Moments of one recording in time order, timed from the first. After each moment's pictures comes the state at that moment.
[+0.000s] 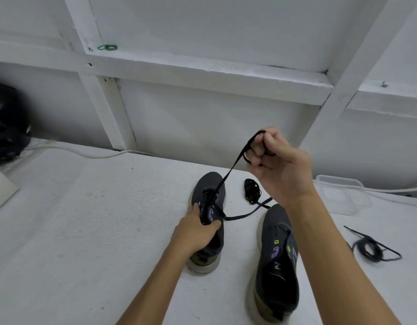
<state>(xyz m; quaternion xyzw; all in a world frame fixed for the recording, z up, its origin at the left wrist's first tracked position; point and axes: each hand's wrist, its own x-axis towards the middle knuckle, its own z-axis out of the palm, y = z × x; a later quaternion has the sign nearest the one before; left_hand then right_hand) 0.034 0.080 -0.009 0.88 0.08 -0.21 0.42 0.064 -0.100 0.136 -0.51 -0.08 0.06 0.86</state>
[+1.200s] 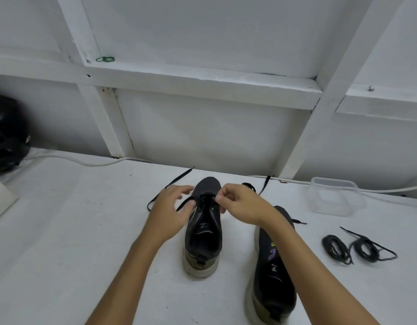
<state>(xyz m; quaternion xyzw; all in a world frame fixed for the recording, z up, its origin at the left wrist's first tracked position) 0.059 0.132 0.003 0.89 -0.09 0.08 0.43 0.072 -0.091 0.048 -0.89 -0.07 0.17 0.42</state>
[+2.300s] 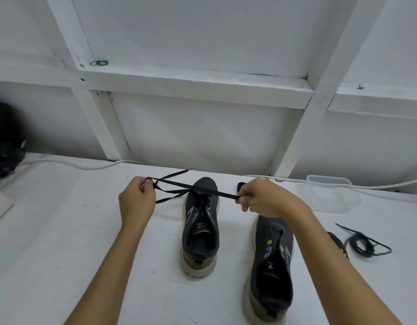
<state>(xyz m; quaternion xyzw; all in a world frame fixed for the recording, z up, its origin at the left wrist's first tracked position) 0.090 0.162 0.010 0.84 0.20 0.15 0.49 0.072 -0.133 0.083 -0.95 -0.03 0.19 0.22</state>
